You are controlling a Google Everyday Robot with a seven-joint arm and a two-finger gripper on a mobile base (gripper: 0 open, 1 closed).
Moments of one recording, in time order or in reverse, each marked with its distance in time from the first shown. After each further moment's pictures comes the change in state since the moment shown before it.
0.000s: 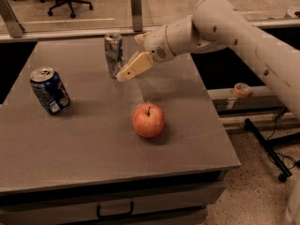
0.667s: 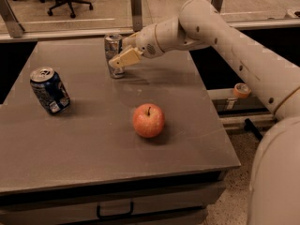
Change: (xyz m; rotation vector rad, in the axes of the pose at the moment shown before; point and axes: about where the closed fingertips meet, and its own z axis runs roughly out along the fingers) arm -0.007 -0.036 0.042 0.010 -0.033 -0.035
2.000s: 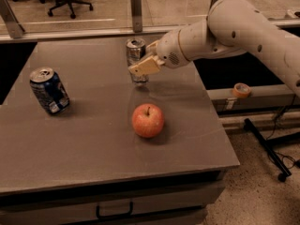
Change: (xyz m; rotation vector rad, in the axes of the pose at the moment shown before) arm 0.011 0.058 -0.076 0.065 0.094 0.025
